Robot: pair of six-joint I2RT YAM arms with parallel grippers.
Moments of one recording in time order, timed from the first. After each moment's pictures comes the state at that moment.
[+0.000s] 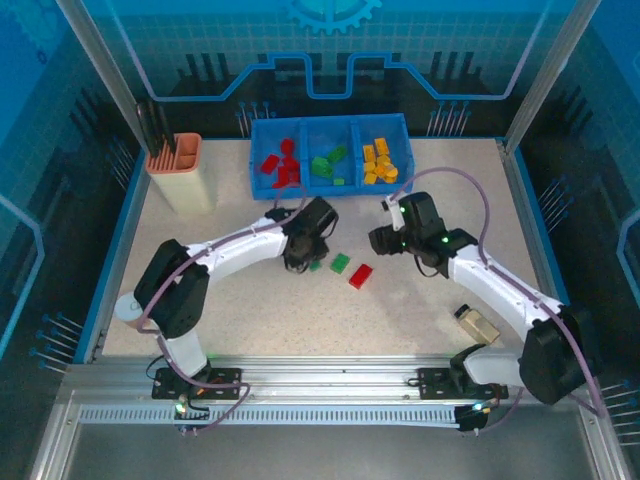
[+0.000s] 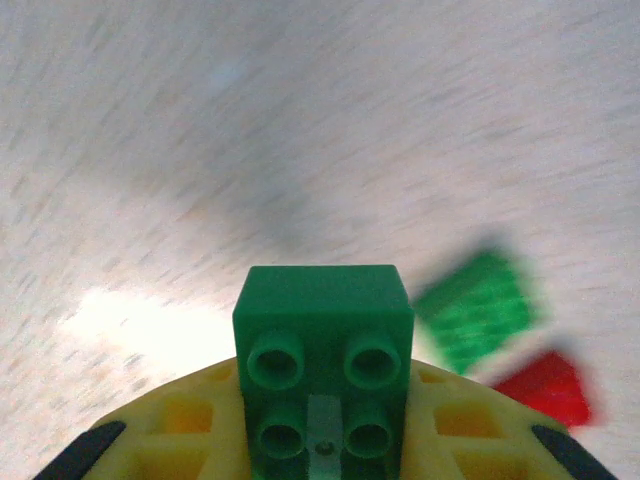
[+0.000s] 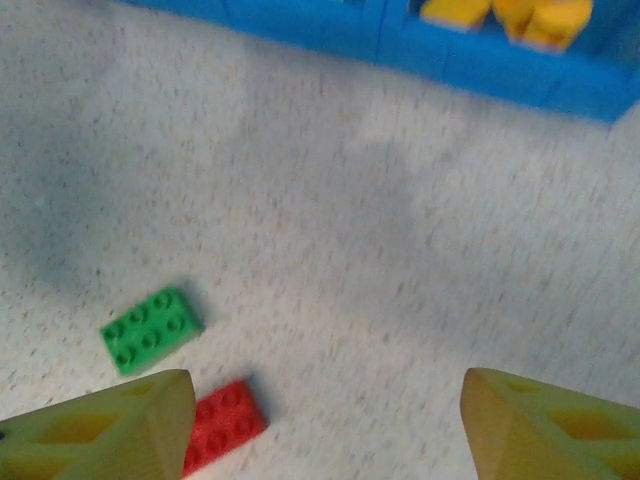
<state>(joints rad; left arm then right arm) -0.69 1.77 1.35 -0.79 -0.12 -1.19 0.45 1.26 0.88 -0.44 0.03 0.11</state>
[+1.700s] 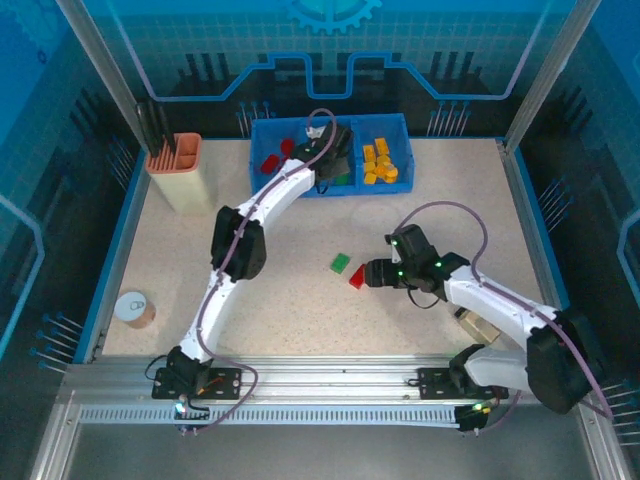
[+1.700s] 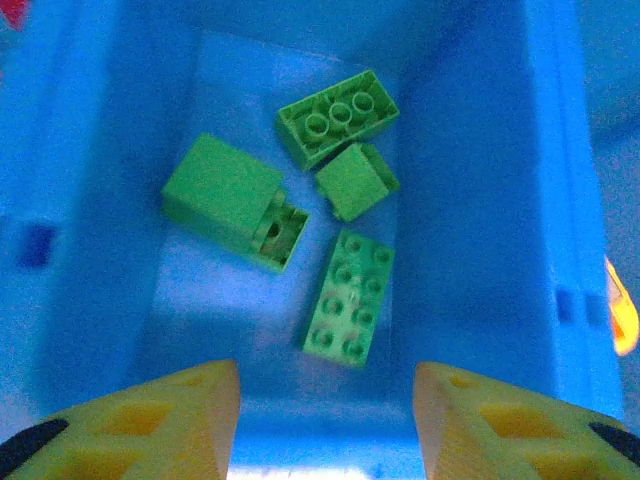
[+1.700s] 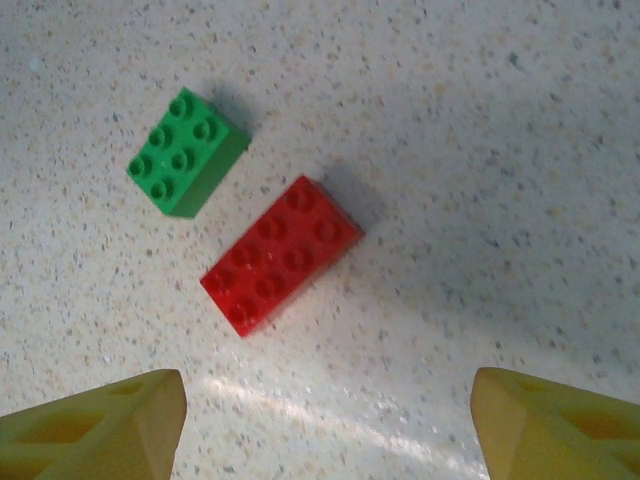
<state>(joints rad) -0.51 2.42 2.33 -0.76 -0.29 -0.70 0.54 1.25 0.71 -0.46 -0.08 0.49</state>
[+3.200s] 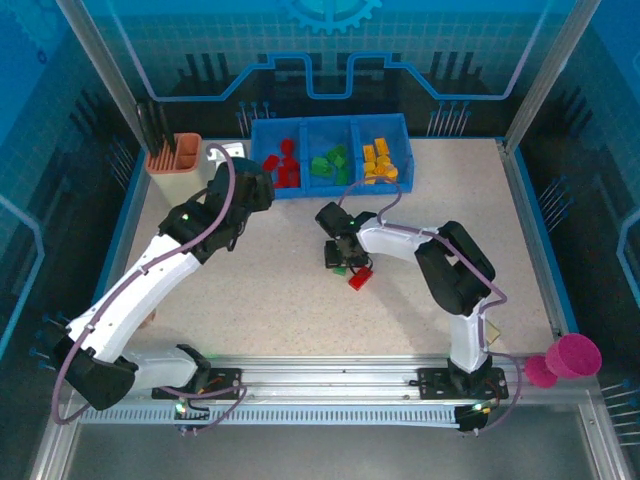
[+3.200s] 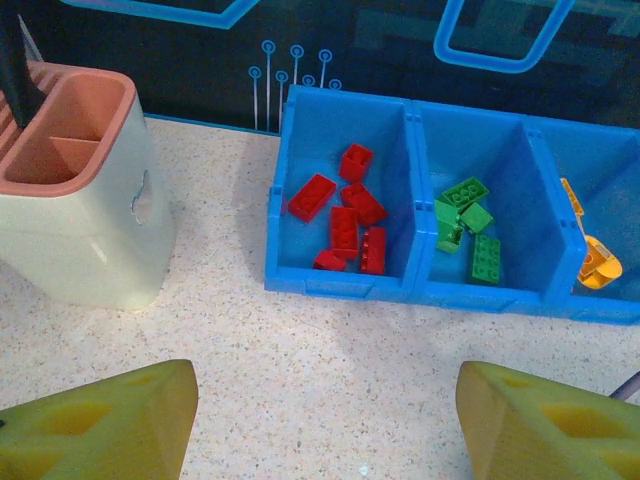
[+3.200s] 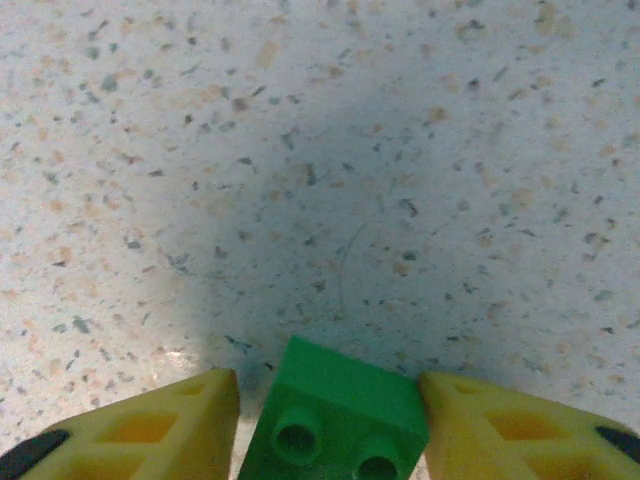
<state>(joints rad) -0.55 1.25 1.36 -0.71 -0.56 -0.51 0.72 1.99 1.33 -0.66 0.10 0.66</state>
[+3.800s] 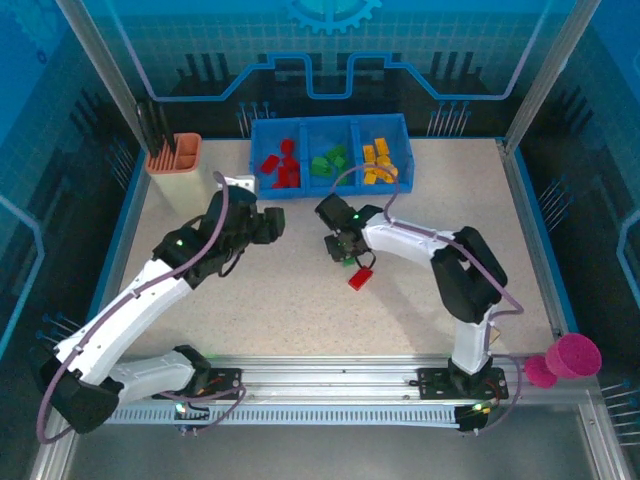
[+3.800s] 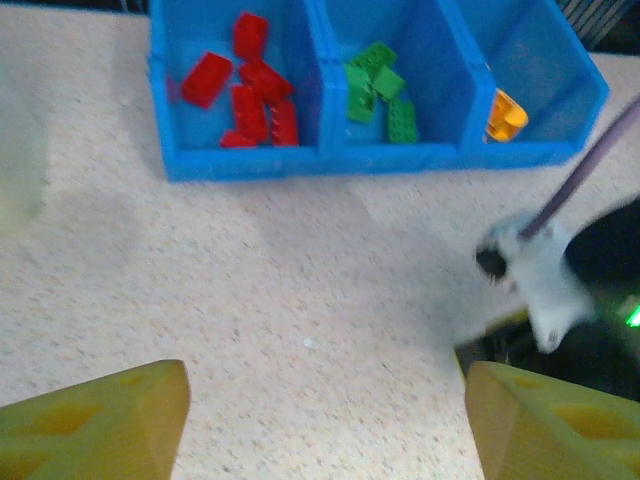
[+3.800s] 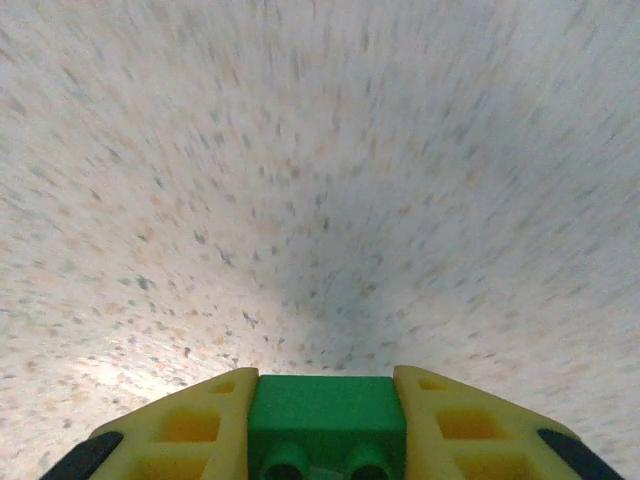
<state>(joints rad) -0.59 1.10 1.11 -0.69 -0.28 -0.50 0.71 1.87 1.38 -0.71 0.18 0.34</state>
